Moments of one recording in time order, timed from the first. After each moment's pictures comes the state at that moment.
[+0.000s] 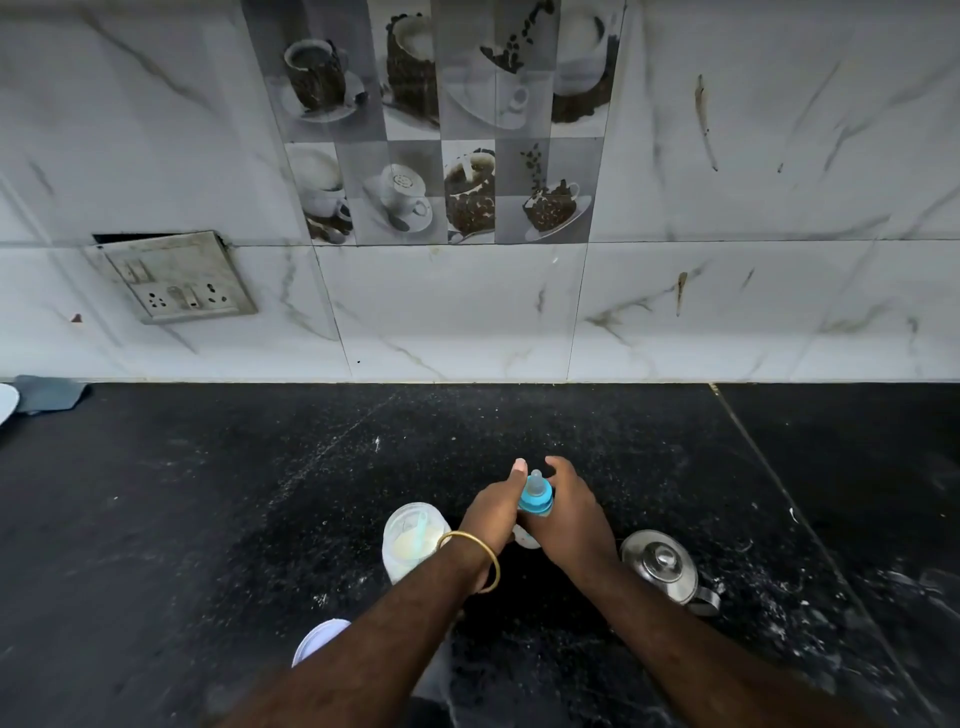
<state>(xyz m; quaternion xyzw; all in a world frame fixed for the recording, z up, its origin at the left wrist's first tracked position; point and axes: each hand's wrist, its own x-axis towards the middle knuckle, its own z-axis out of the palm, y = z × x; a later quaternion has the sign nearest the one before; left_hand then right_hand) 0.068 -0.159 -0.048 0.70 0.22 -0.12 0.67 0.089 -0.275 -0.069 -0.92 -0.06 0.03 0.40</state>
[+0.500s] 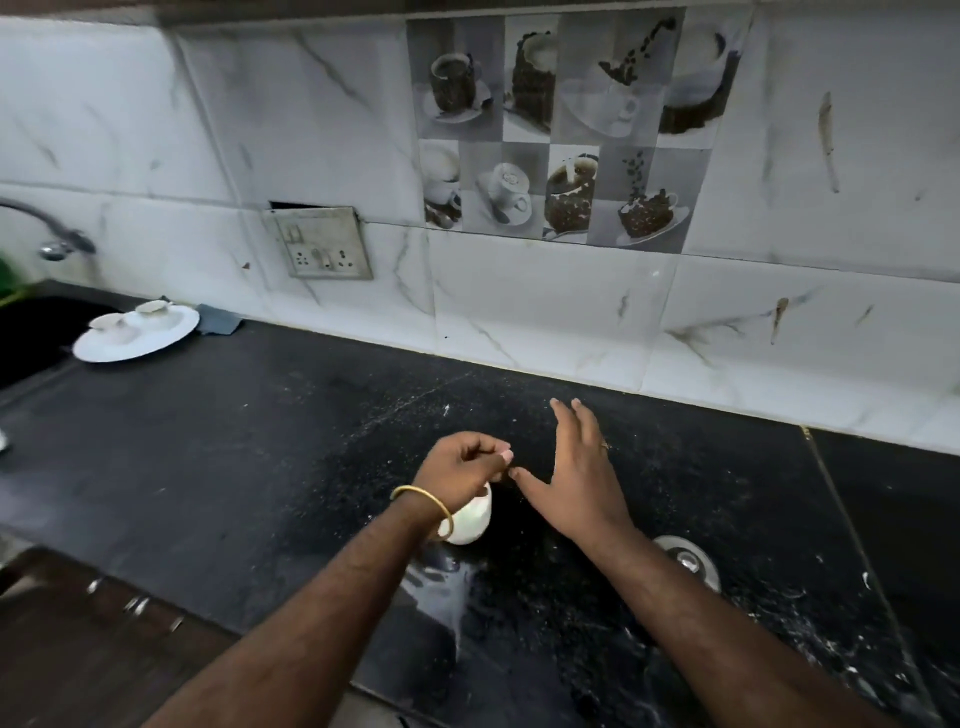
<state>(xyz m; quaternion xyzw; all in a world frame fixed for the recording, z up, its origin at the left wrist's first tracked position) 0.007 -0.111 -0.003 0.75 0.20 0.06 0.63 0.077 -0.262 -0.017 -0.91 -0.28 -0.06 0.31</state>
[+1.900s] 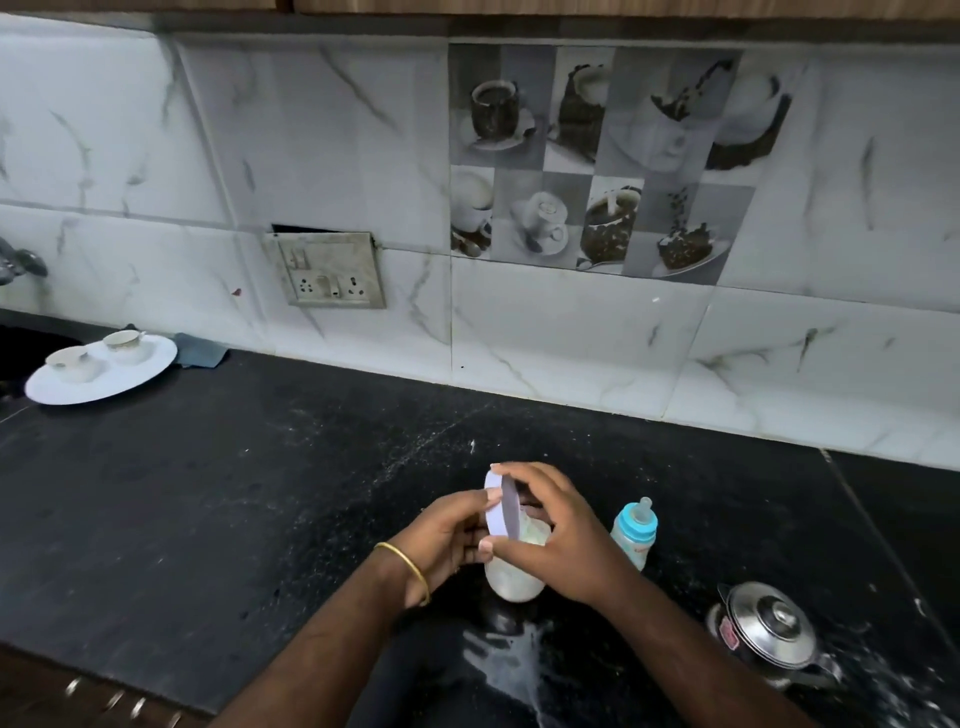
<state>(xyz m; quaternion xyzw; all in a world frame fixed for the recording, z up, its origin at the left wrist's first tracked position) -0.021 0.002 -0.024 0.60 0.10 -0.10 0.79 0.036 -0.171 -0.008 -0.79 -0.39 0.05 0.47</state>
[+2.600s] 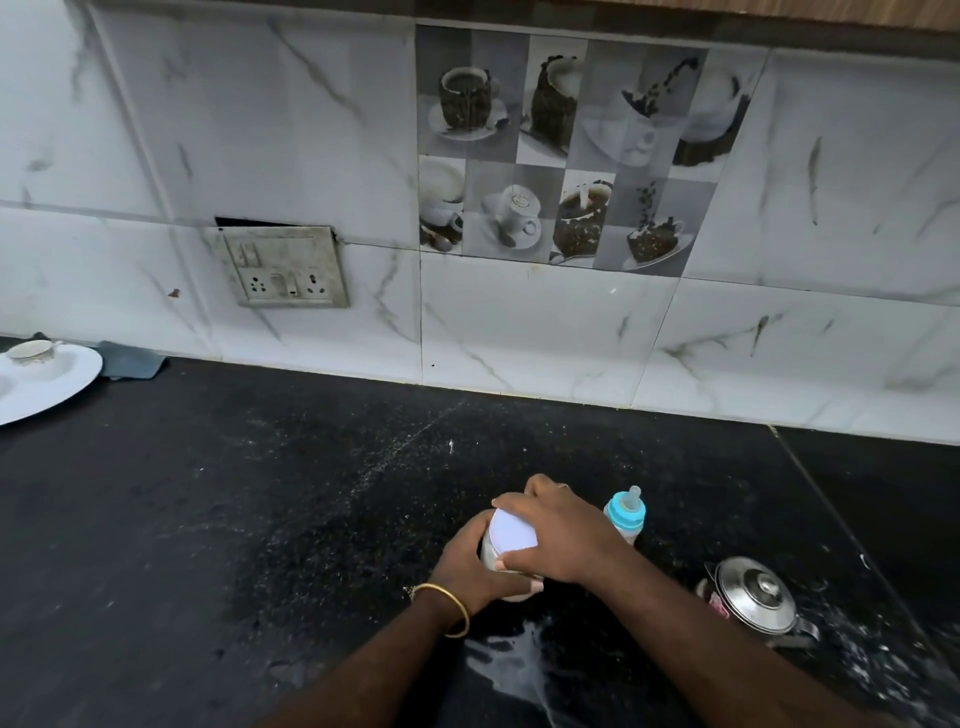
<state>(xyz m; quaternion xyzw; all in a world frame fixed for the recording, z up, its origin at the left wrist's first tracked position) 0.000 -0.009 -0.112 0.79 0.07 -0.01 0.61 0.054 -0.153 -0.014 -0.94 -0.31 0.12 0.08</state>
